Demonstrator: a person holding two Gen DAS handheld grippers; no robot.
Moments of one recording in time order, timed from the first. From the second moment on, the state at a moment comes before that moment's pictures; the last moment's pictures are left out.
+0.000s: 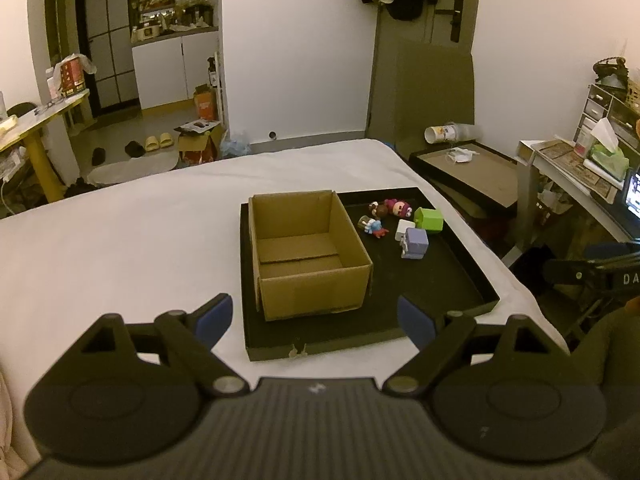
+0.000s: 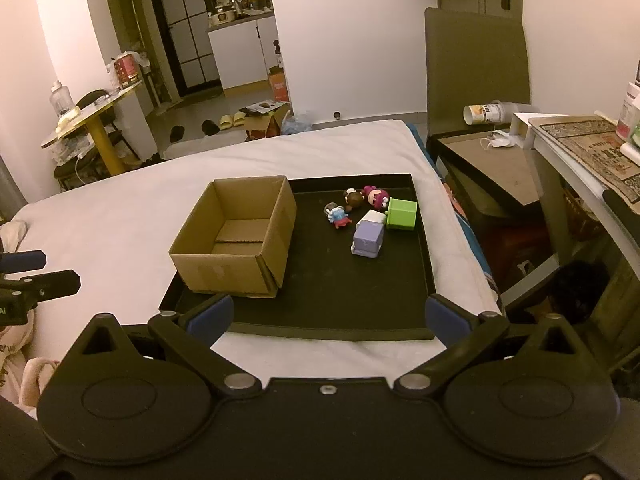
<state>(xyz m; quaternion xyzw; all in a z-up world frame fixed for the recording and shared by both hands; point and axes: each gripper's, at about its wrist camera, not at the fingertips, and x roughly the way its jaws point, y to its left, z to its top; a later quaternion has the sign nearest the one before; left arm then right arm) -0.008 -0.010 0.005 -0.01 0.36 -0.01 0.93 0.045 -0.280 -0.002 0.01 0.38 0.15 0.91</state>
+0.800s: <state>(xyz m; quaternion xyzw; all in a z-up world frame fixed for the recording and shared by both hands) -0.010 -0.009 0.004 -0.02 0.35 0.00 0.94 0.039 -0.279 -0.003 0.00 0.39 0.14 0.91</state>
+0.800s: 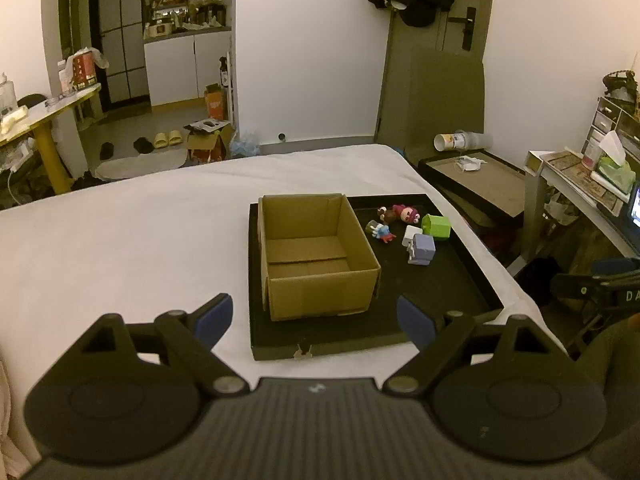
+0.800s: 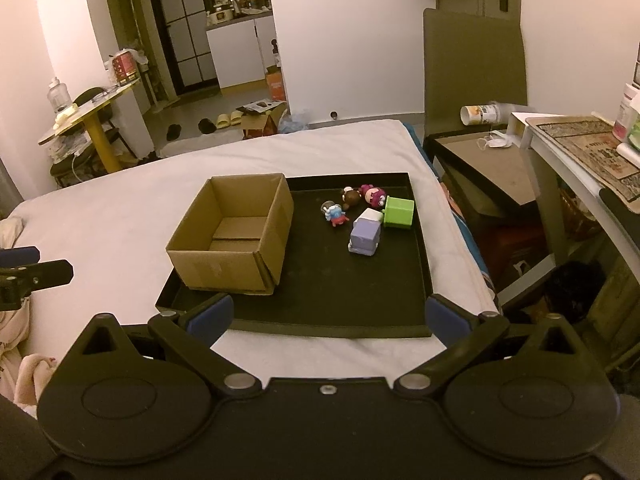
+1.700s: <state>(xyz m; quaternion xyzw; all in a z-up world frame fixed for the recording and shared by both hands) -0.012 -0.007 0.003 -0.02 0.35 0.00 0.94 0.039 -0.281 -0.001 0.01 0.38 0.14 0.91</state>
